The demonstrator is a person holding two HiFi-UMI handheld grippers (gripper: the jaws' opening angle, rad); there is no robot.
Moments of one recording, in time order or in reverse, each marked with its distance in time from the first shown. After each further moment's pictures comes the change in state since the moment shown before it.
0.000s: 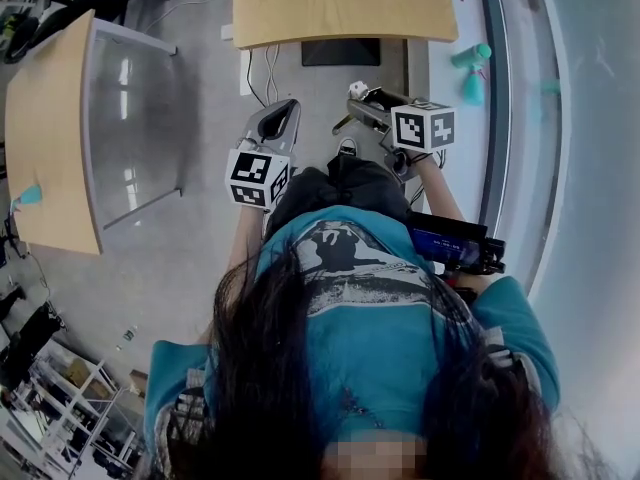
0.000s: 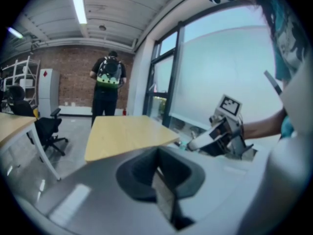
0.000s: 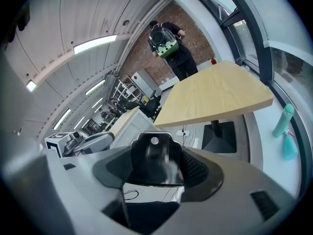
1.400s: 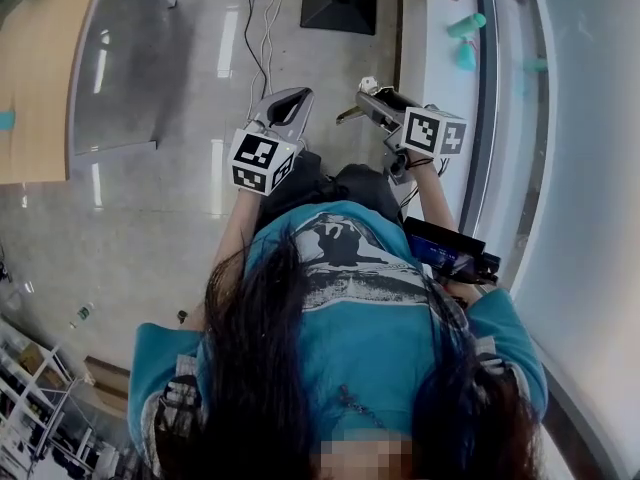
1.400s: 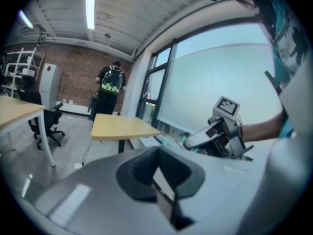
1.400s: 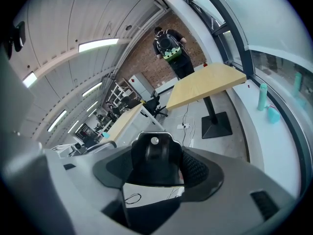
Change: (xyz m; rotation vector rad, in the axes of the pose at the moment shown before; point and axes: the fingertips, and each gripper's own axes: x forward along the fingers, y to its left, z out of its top) left arm 0.015 -0.010 -0.005 -0.058 -0.085 -0.028; right arm -0.005 -0.010 0.012 0.032 -0.038 -0.027
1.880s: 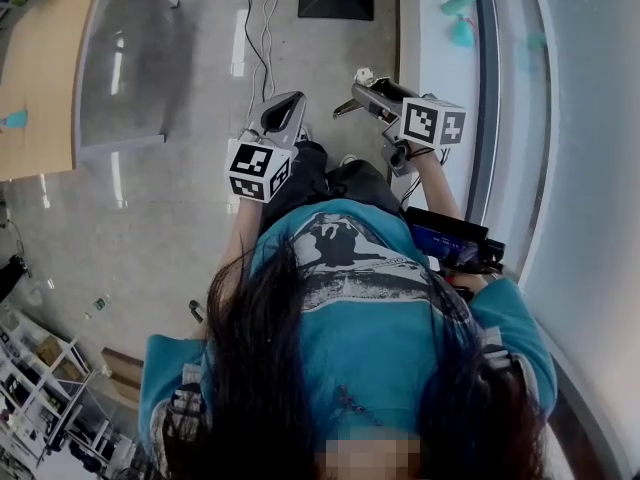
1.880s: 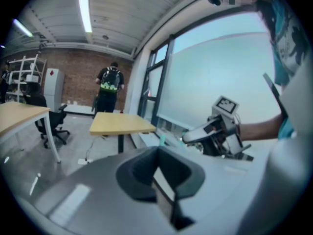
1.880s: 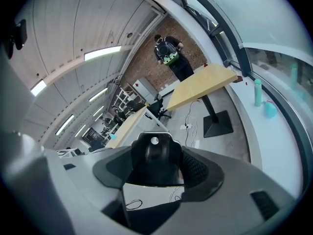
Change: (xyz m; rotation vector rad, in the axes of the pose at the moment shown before) left arm -0.020 -0.006 -0.012 -0.029 0.039 0.039; right arm -0.001 0.006 -0.006 0.030 -0.009 0.035
